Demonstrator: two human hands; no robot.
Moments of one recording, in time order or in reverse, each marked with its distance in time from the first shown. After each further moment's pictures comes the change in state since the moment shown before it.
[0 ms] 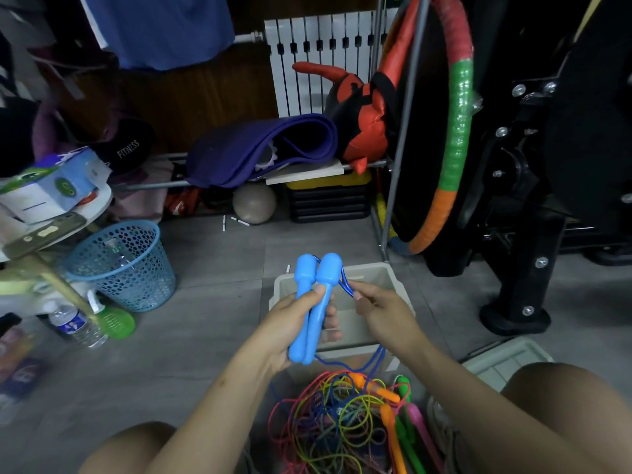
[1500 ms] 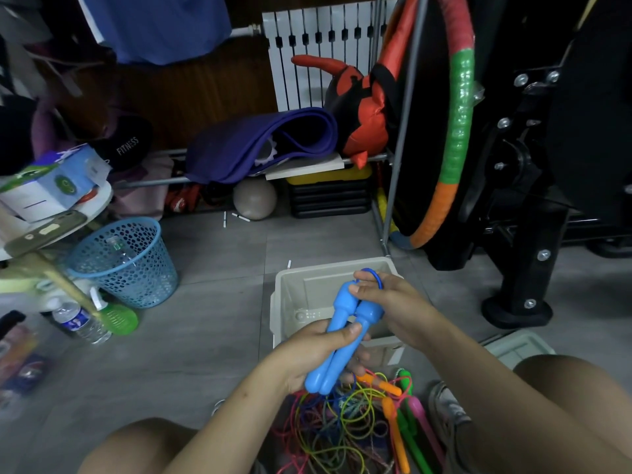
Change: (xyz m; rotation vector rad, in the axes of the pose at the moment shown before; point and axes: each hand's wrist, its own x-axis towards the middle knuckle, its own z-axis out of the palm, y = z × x) left_hand -0.009 -0.032 0.004 0.306 -0.270 -0.158; right_hand 0.010 0.004 -0.012 0.659 -0.129 0.372
